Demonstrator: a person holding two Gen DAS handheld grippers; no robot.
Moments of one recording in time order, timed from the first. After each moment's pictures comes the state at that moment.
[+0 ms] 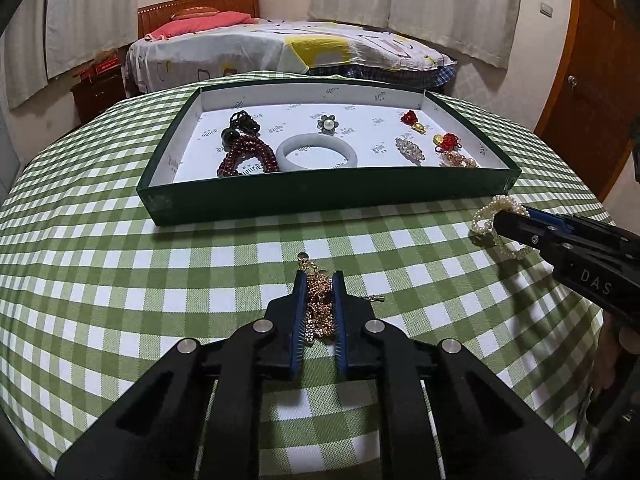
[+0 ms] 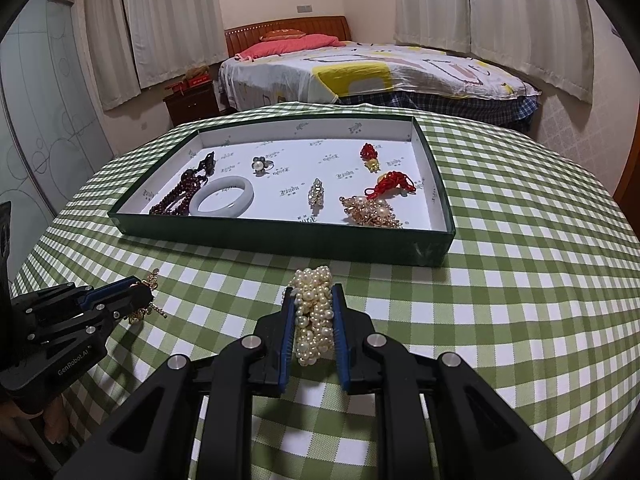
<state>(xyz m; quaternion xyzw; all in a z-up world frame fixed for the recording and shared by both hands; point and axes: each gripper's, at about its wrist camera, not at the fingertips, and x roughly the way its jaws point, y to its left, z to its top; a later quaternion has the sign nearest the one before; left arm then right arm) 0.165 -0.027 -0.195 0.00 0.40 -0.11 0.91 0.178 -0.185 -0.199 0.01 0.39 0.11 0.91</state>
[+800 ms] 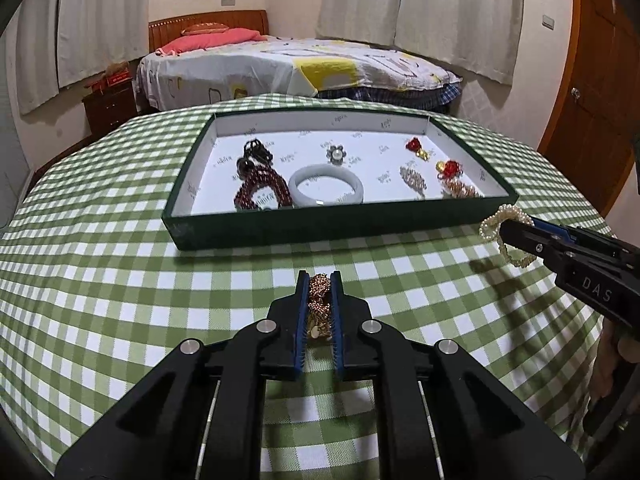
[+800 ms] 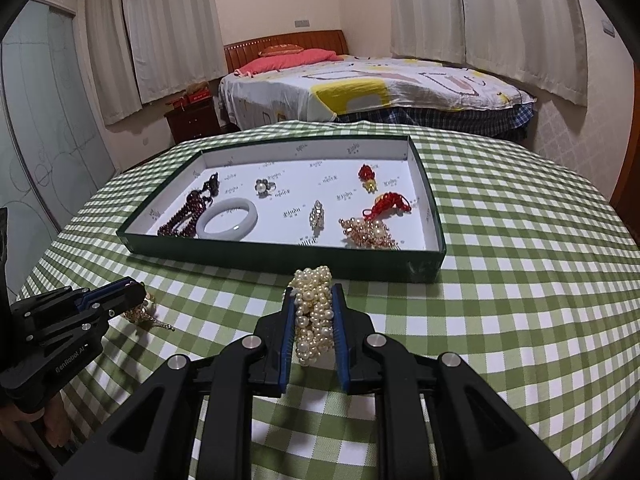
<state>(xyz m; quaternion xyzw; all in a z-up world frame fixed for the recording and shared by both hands) 0.158 -0.024 -0.171 0.00 0.37 -0.09 0.92 0.172 -0.189 -0.182 0.02 0.36 0.11 0.93</state>
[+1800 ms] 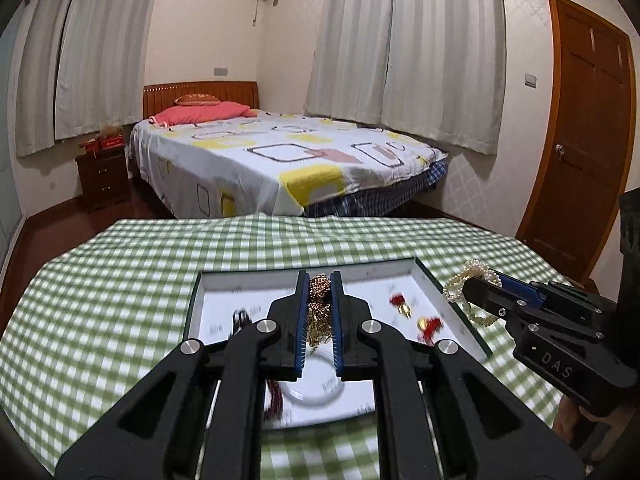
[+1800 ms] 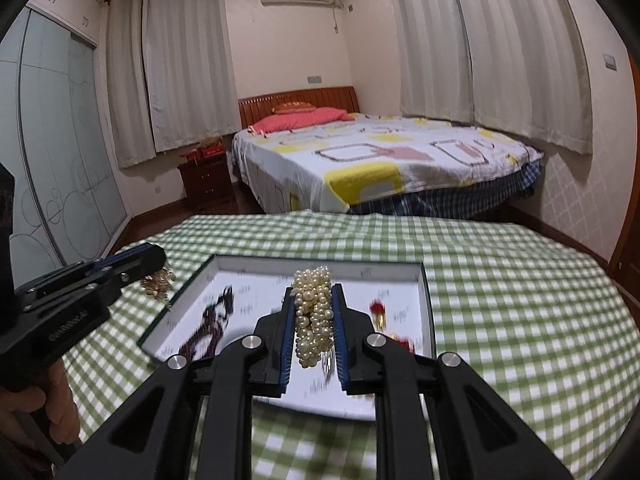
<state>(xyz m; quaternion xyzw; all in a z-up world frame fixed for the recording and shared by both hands) 0.236 -0.035 -0.065 -0.01 0.24 -0.11 0.96 0.231 -0.178 -0.104 0.03 0.26 0.13 0.96</state>
